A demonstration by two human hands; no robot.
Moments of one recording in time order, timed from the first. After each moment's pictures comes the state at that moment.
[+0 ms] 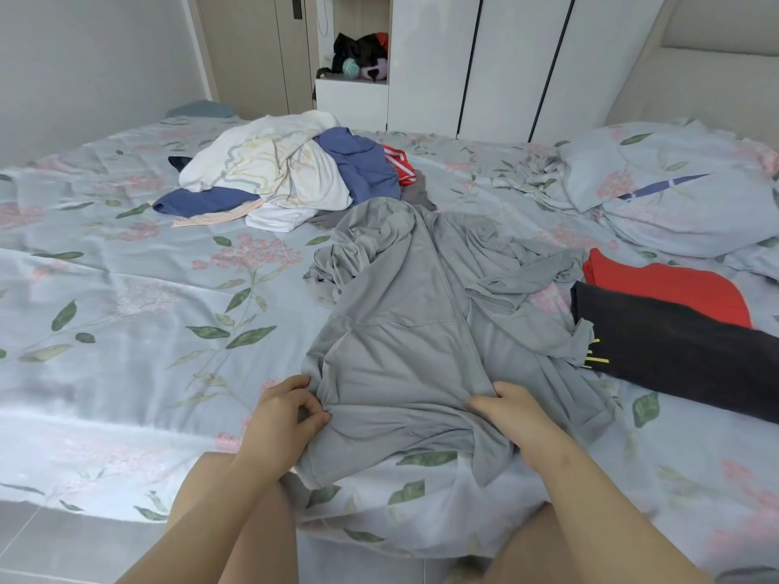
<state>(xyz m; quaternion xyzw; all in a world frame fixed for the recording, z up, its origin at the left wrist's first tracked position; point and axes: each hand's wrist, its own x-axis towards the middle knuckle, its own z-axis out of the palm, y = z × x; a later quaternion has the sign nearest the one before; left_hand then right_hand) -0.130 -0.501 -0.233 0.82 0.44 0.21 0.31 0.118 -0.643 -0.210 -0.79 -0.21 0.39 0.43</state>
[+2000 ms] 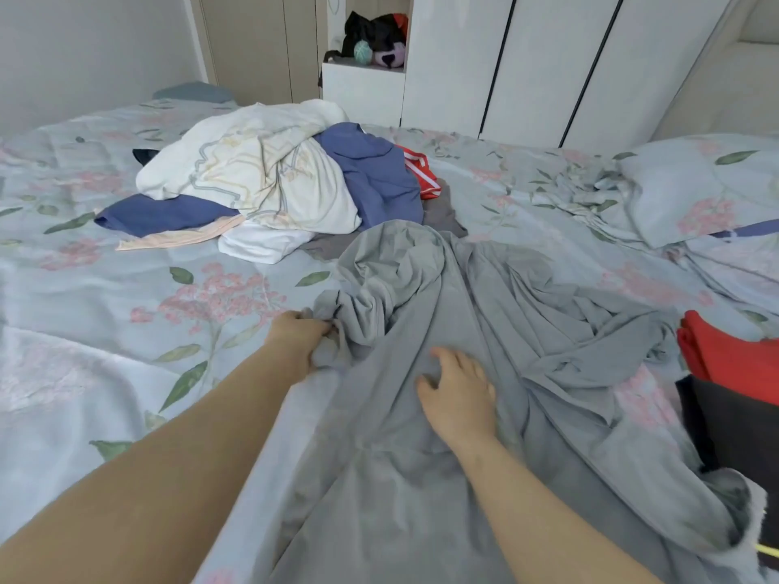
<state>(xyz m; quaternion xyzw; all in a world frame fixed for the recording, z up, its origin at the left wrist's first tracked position) 0.025 -0.269 -0.207 0.48 0.58 0.29 0.59 0.154 -0.423 -0.233 -0.88 -0.42 0.09 0.23</state>
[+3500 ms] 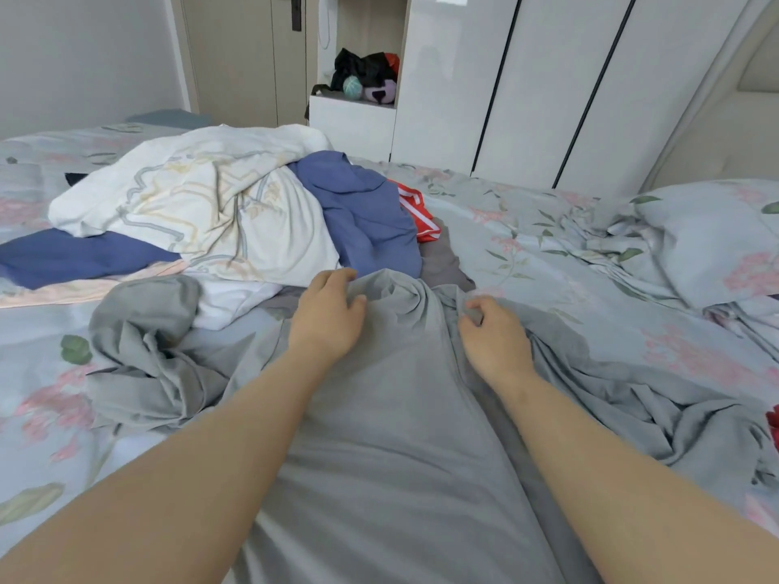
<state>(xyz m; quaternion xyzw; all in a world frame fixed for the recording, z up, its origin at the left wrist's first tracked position) 0.139 -0.158 -0.209 0.79 0.44 0.32 0.28 0.300 -0.272 -0.208 -0.85 -0.39 0.03 0.35</state>
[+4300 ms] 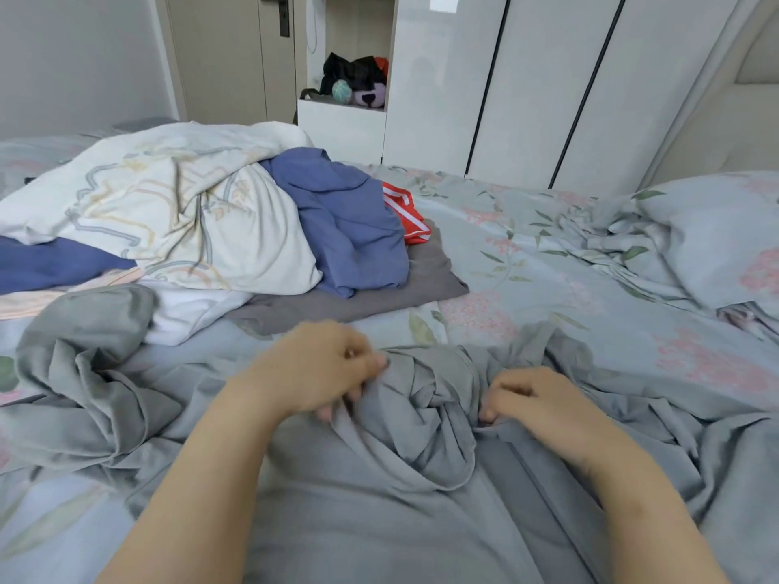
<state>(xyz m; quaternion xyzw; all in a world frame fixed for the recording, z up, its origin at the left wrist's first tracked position) 0.130 -0.195 -0.183 0.87 0.37 0.10 0.32 0.316 -0.345 -0.202 -0.80 -0.47 0.24 0.27</state>
